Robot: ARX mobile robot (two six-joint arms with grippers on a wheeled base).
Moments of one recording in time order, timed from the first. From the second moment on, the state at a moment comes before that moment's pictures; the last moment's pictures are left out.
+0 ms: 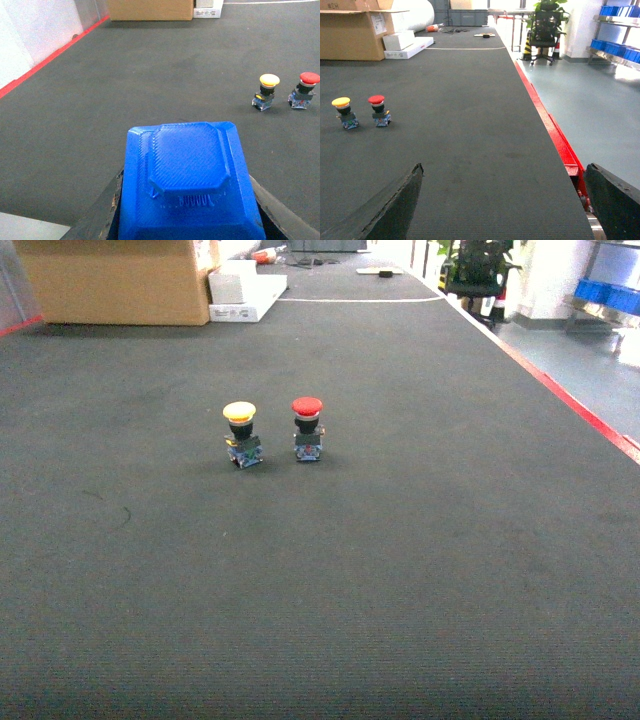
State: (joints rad) left arm -0.34 0.39 0.26 -0.10 -0.55 -0.03; right arm 0.00 0.01 0.01 -0.01 0.00 0.00
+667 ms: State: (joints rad) left arm -0.34 0.39 0.26 -0.10 -0.55 -0.03; right arm 0.00 0.01 0.01 -0.01 0.00 0.00
